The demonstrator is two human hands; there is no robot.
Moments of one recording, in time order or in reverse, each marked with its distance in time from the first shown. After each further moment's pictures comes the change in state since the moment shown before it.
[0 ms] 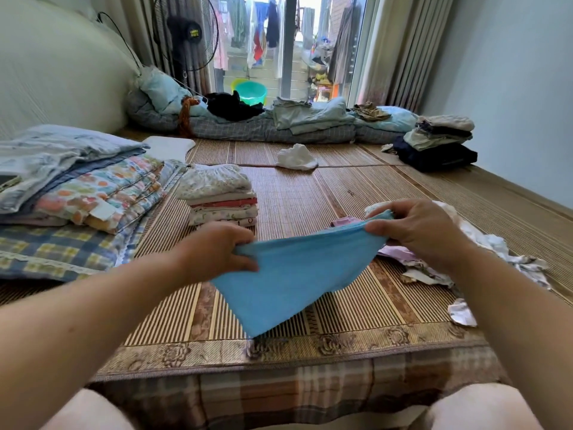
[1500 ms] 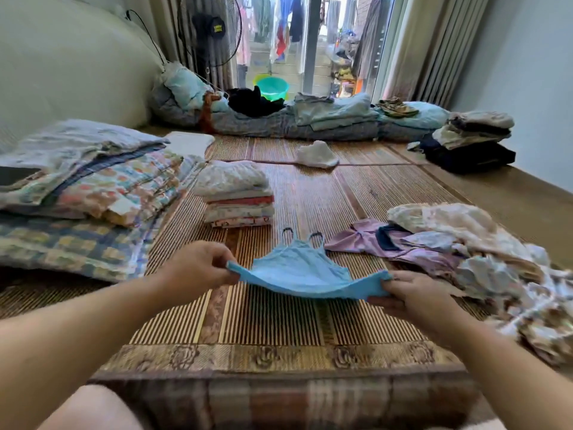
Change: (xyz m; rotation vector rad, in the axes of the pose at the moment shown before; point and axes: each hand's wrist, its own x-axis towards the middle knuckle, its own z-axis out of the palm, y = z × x) left_hand -0.025 -0.036 0.013 -0.280 0.032 -0.355; right_hand -0.006 0.079 0.046 0.306 -0.116 0.457
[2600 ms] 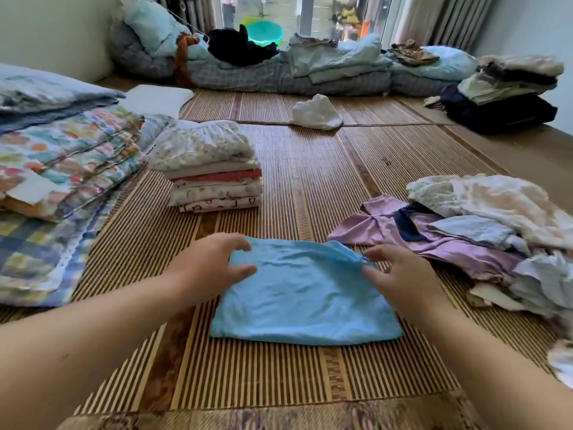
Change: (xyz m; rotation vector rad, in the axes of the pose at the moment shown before) left_hand 0.123 -0.034 0.077 0.255 -0.063 0.004; right_hand 0.135 0.029 0.006 -0.832 0.223 -0.326
